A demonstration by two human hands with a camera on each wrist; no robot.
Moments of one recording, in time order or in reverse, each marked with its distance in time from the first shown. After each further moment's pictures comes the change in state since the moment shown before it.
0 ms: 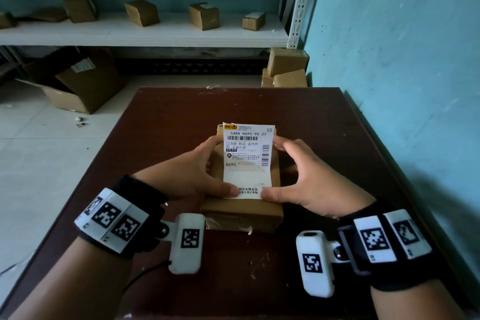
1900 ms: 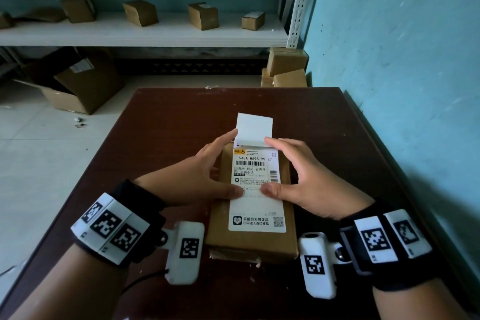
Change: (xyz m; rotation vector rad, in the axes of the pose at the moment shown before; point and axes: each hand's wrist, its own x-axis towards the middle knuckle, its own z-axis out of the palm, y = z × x) left_hand -0.001 0.006 0.008 0.016 -0.011 0.039; right_hand 0.004 0.007 0.001 0.031 -0.021 -0.033
